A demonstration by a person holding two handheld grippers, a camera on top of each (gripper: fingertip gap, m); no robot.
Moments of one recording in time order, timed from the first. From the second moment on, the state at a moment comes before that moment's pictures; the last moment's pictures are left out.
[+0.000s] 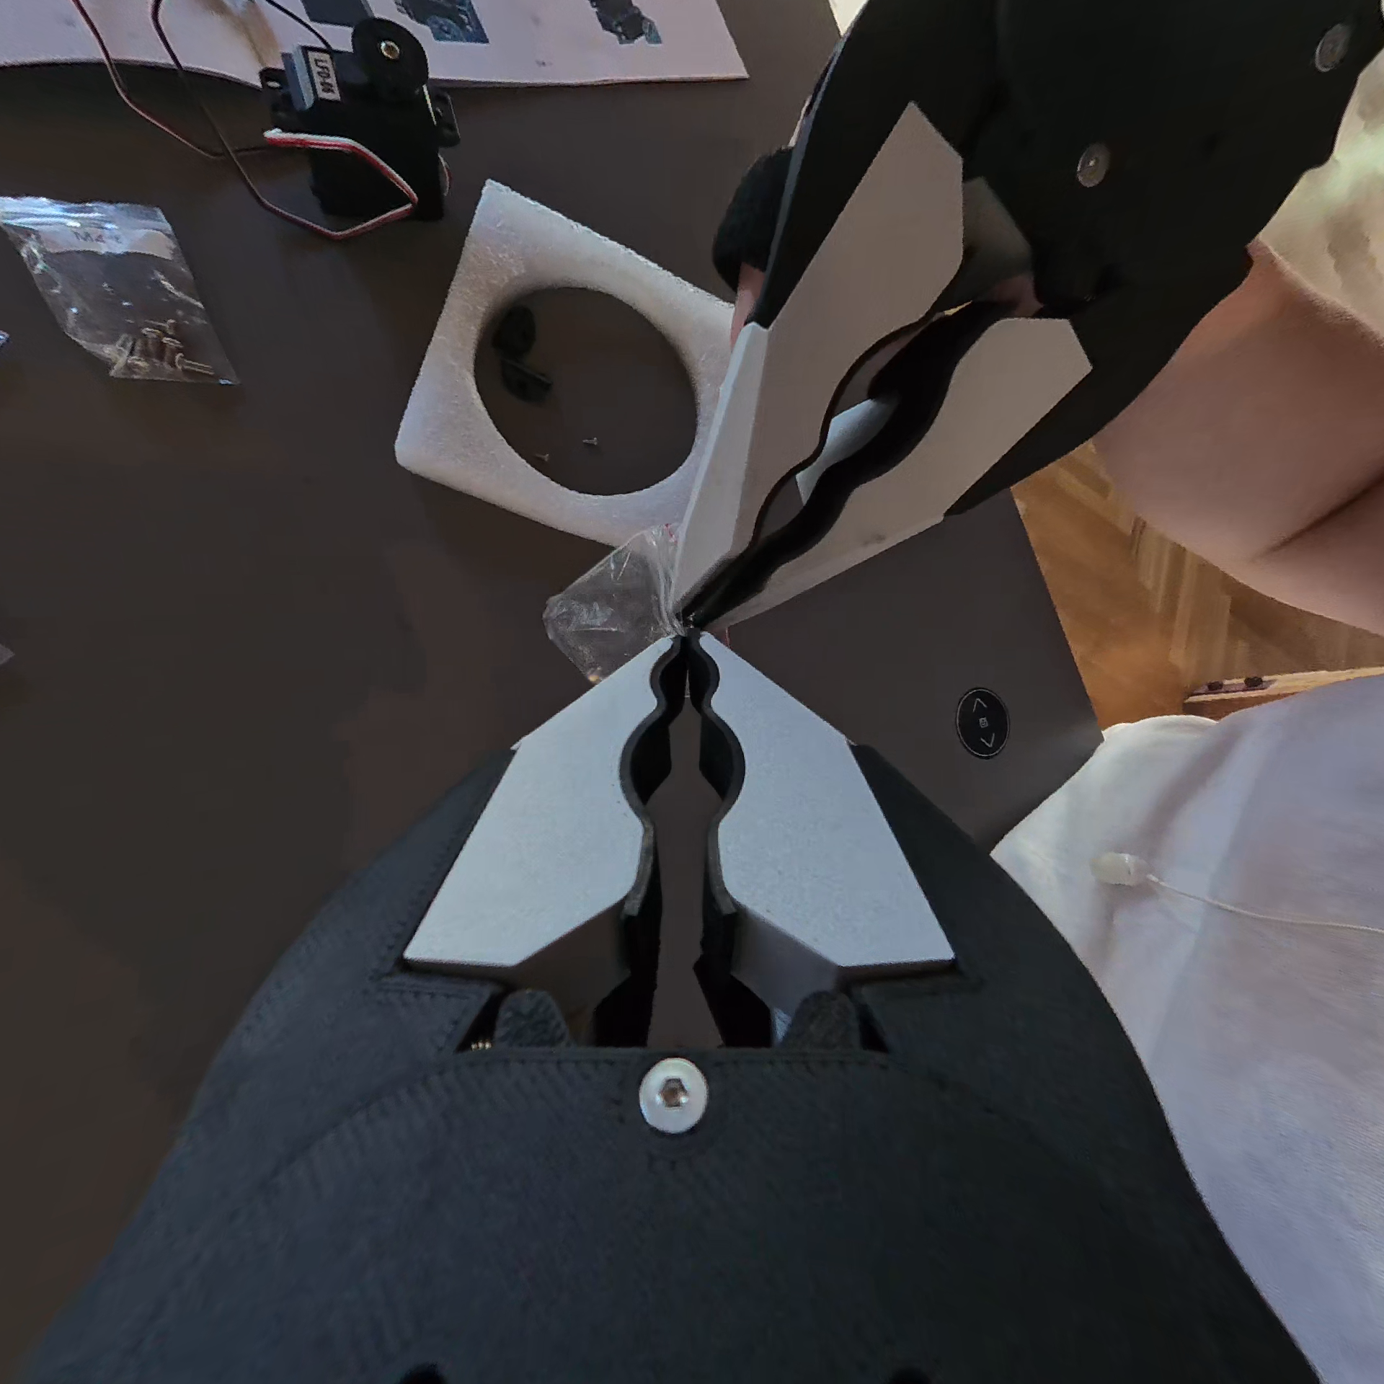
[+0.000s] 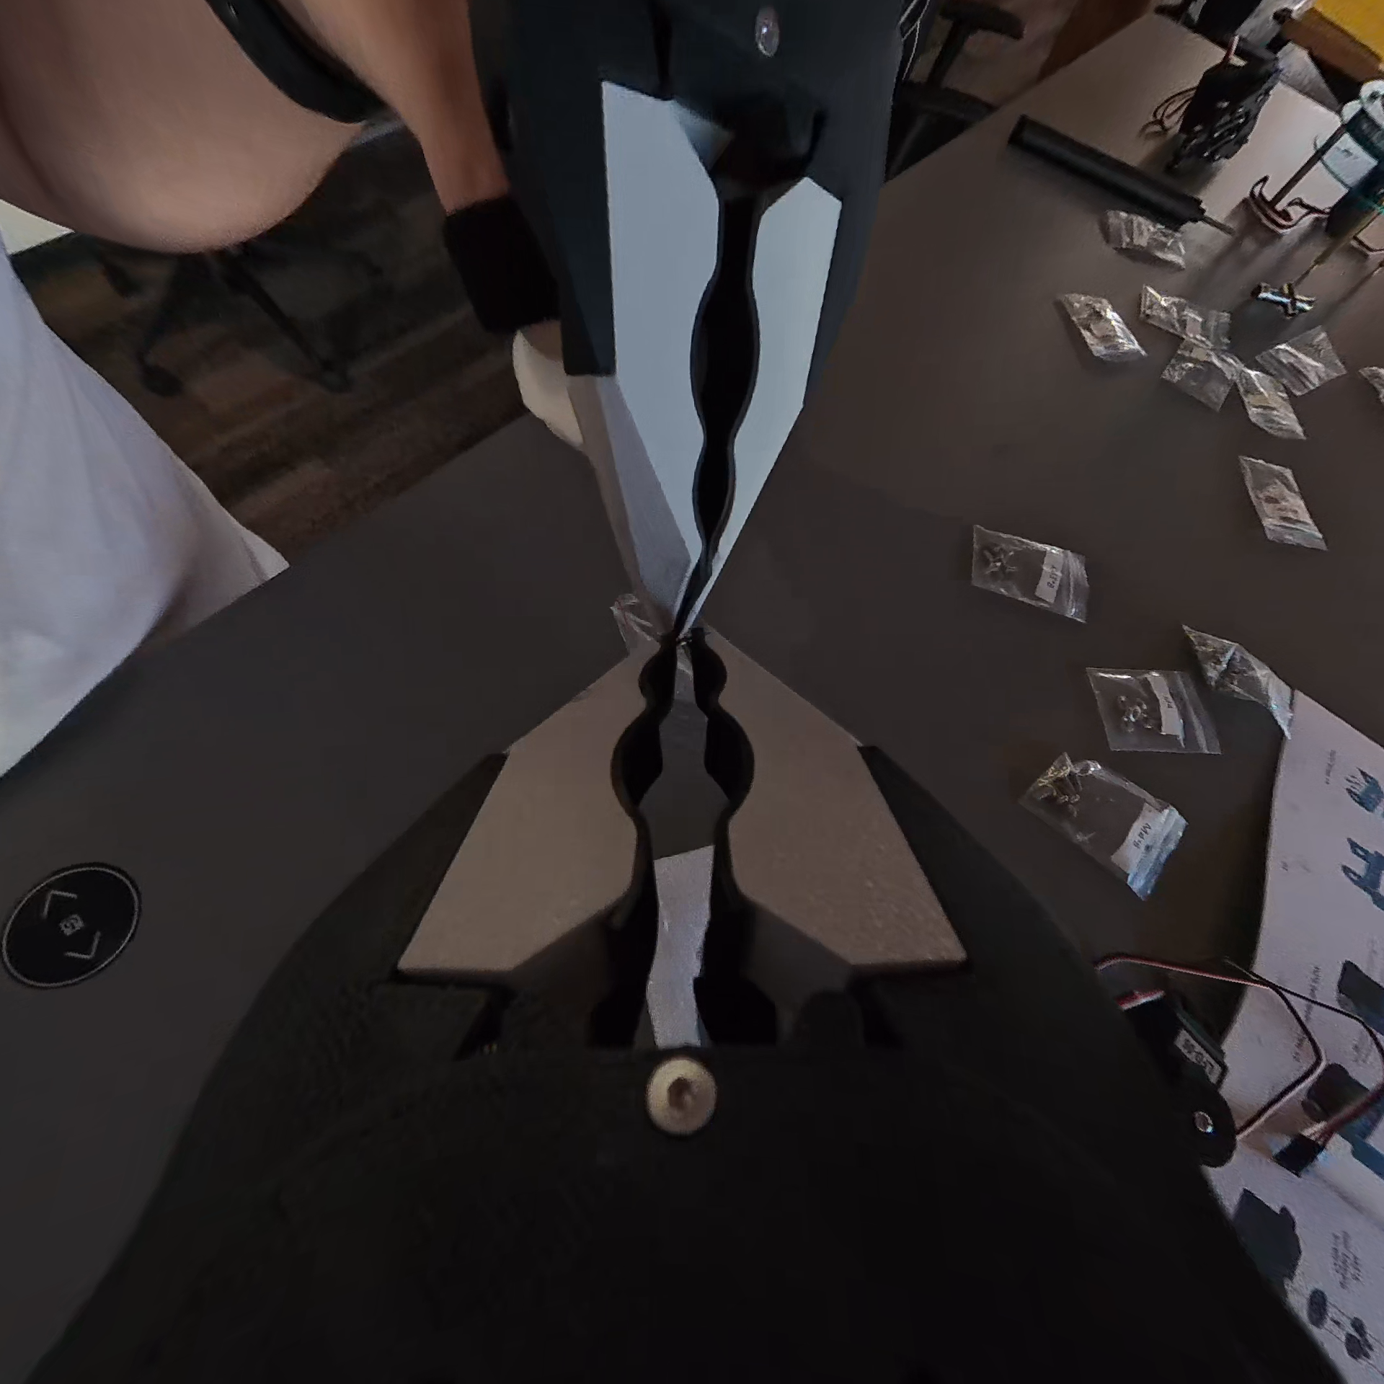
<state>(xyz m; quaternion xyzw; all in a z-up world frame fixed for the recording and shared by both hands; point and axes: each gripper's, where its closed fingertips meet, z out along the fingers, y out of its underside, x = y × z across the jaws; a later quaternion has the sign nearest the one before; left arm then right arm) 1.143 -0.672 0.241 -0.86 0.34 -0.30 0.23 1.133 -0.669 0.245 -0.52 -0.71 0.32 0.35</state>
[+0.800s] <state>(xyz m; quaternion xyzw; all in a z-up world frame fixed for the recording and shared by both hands) 1.073 -0.600 0.230 -0.91 0.30 -0.17 0.24 1.202 -0.654 0.254 -0.62 -0.43 0.27 0.60</state>
